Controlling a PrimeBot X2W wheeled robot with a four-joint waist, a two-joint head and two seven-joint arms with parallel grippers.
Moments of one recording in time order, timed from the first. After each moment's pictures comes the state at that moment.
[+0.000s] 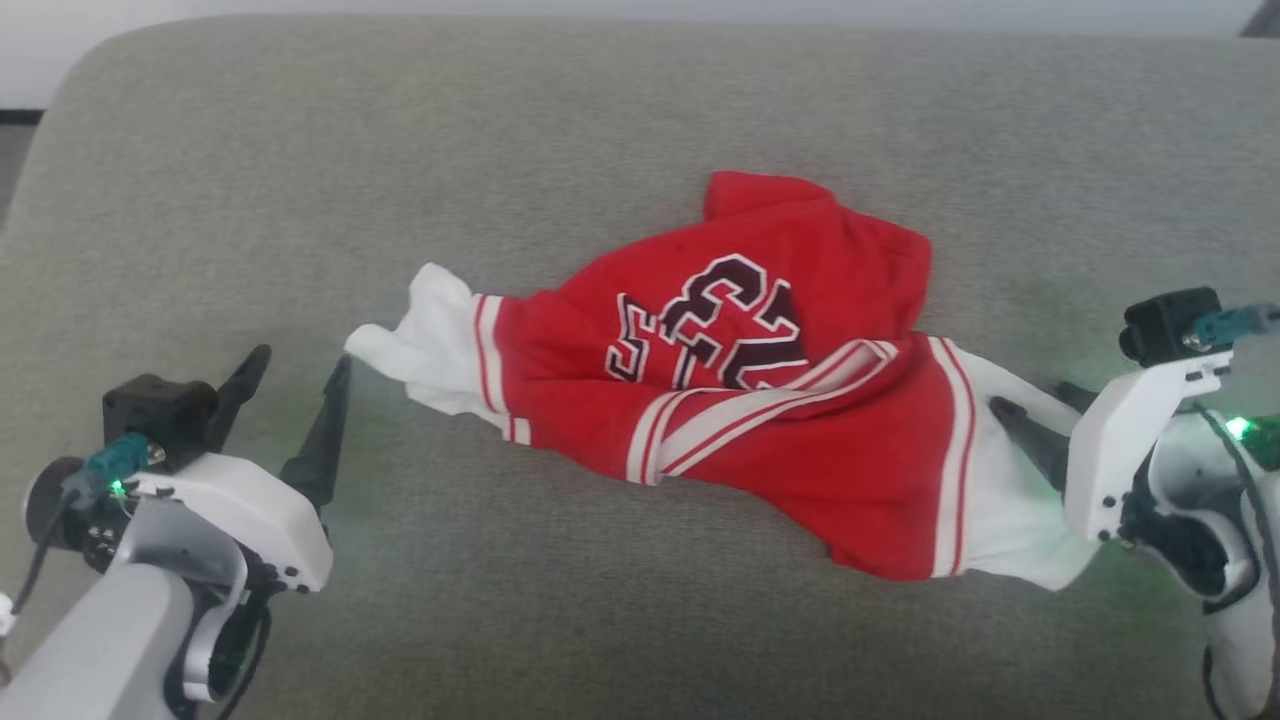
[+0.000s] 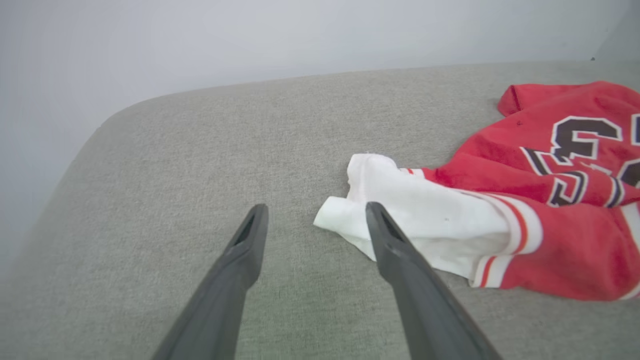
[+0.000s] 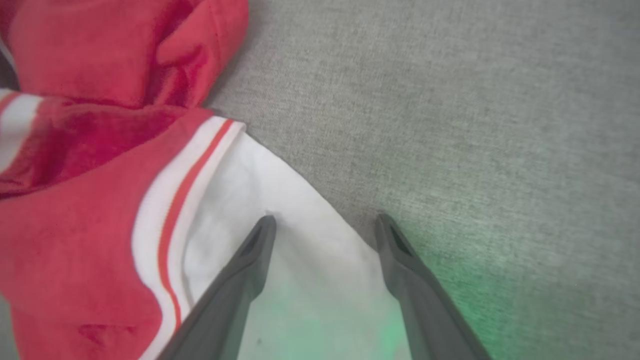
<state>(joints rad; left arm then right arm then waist) -0.33 0.64 -0.42 0.11 -0.69 0.16 -0.02 -0.37 -0.38 0.14 0.24 0.54 0.13 0.56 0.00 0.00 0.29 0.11</state>
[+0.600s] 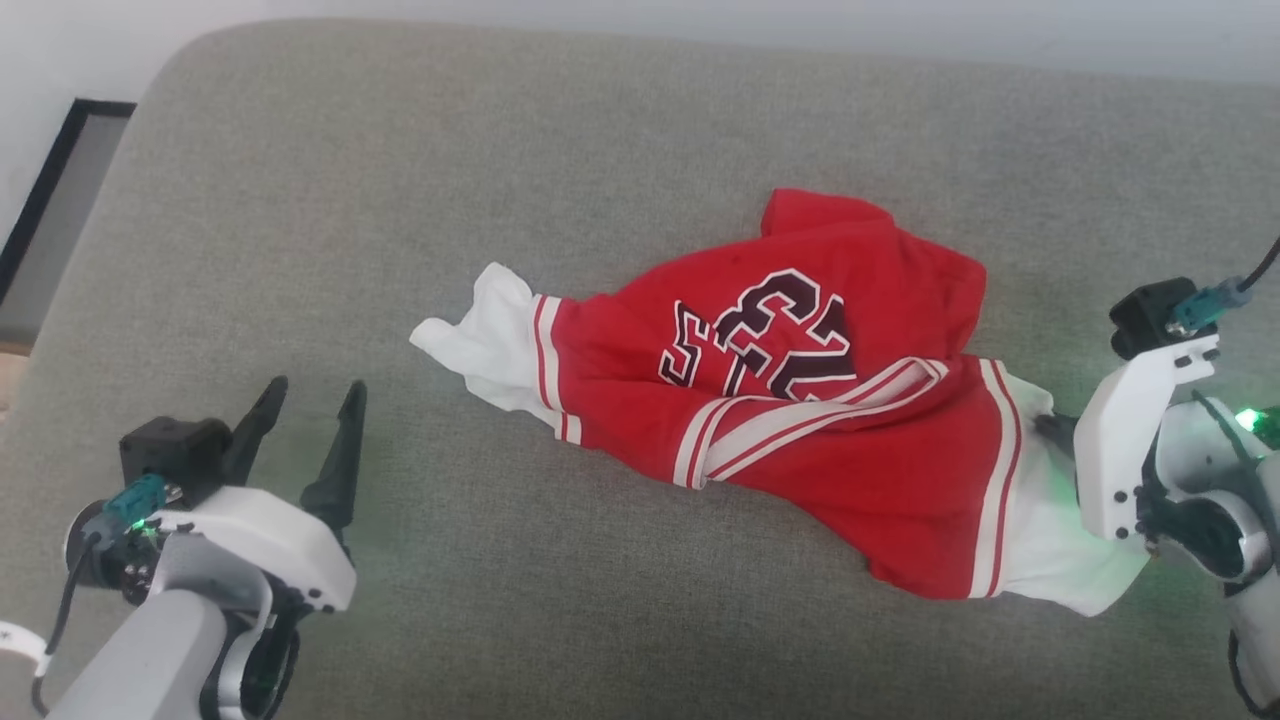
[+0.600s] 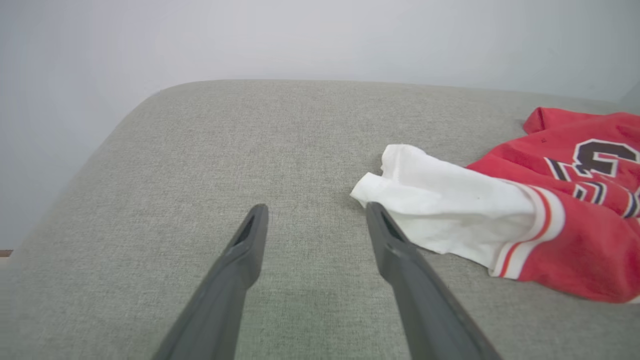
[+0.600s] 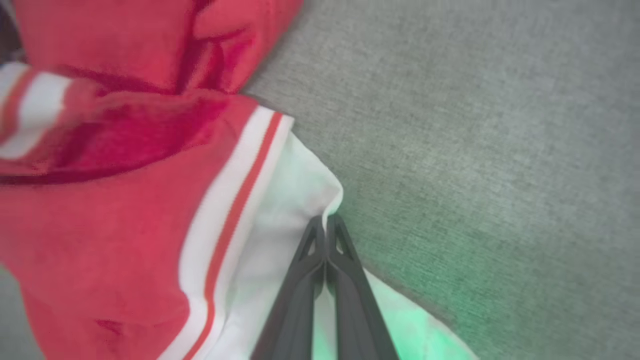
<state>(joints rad) -0.31 0.54 -0.42 0.23 -0.72 0.14 -0.16 -0.45 -0.46 0.23 0.29 0.59 0.13 0.75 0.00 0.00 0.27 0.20</state>
